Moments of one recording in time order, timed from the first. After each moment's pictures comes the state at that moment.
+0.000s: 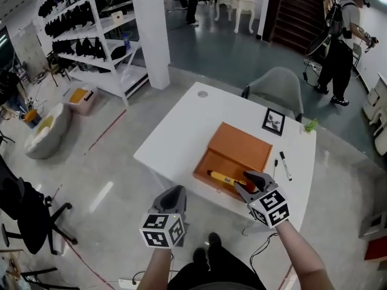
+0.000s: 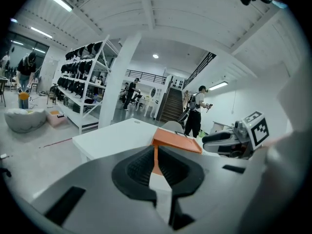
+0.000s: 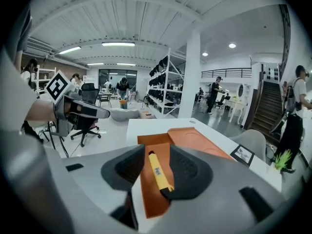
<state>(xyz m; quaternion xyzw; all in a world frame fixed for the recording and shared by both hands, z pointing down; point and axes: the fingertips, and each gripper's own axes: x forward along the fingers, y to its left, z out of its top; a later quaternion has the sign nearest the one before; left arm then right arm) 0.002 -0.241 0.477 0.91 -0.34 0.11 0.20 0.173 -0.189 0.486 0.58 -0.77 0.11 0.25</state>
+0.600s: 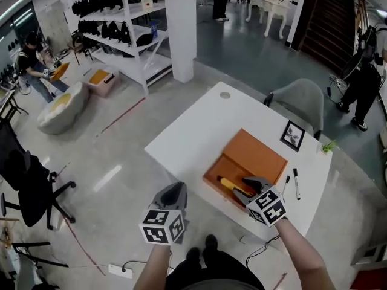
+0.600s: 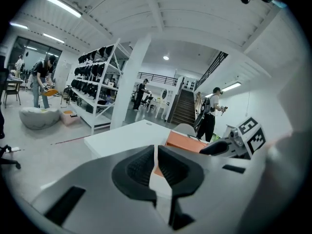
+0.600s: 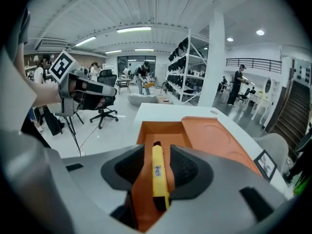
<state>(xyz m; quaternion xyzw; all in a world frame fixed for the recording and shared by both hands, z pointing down) -0.007 -0.272 0.484 0.88 -0.40 0.11 0.22 0.164 -0.231 0.542 0.46 -0.81 0.14 0.33</state>
